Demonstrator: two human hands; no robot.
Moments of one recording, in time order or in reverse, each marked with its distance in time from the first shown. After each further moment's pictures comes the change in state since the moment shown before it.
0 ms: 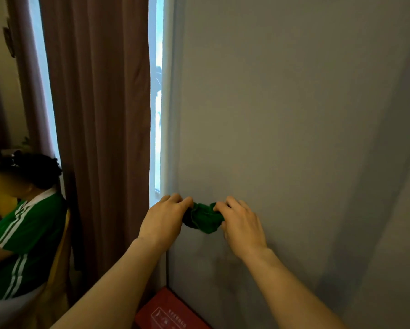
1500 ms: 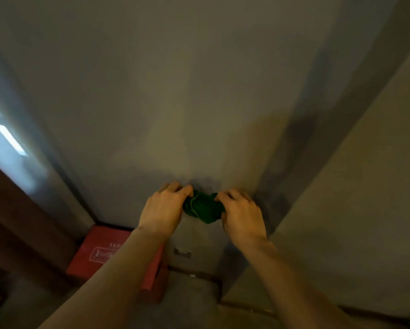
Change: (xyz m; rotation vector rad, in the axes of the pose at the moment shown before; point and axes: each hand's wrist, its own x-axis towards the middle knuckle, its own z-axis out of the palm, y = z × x) left_hand -0.022 0.094 0.263 -0.354 -0.451 0.340; right_hand -0.158 0.117 0.158 -0.117 -0.307 0.636
